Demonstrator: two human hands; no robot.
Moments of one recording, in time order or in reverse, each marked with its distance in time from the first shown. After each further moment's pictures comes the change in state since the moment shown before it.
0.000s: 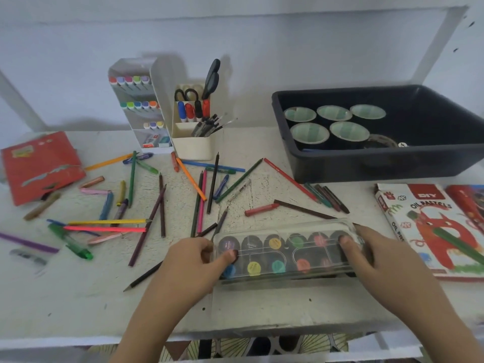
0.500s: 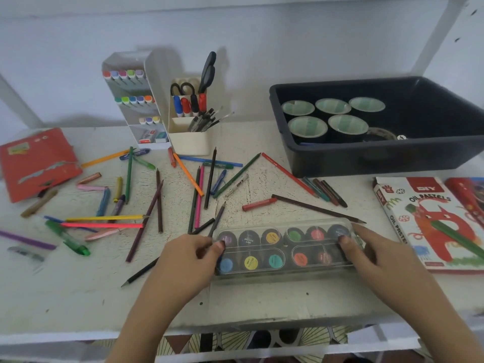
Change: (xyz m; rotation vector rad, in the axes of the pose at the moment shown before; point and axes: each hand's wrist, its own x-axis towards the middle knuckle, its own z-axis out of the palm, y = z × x) left_hand 0.002 -0.007 0.002 -0.004 0.003 0.036; right_hand -0.006 0.009 0.001 0.093 -0.056 0.067
